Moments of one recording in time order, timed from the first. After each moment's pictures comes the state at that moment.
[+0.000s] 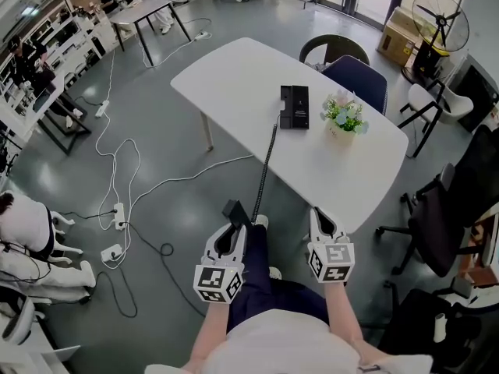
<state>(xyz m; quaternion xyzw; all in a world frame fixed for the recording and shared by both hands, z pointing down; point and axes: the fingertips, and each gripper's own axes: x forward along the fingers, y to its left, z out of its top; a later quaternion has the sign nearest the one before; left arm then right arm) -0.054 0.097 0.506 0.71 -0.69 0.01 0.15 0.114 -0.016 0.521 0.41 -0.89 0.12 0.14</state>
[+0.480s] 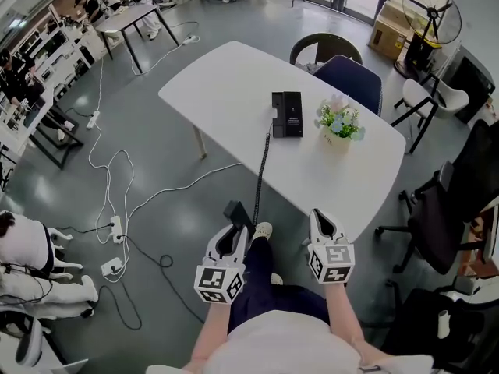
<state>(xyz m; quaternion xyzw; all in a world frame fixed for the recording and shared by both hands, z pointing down) -0.062 0.045 0.512 0.73 -0.67 0.01 0.16 0.109 -0.057 0.530 0.43 -0.88 0.13 0.14</state>
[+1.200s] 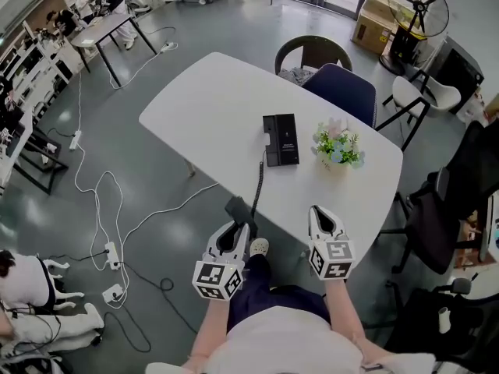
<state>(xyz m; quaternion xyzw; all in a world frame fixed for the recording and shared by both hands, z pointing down) -0.102 -0.083 0.505 0.77 -0.61 0.00 0.18 0.074 -0.167 0.521 0.47 -0.86 0.15 0.14</state>
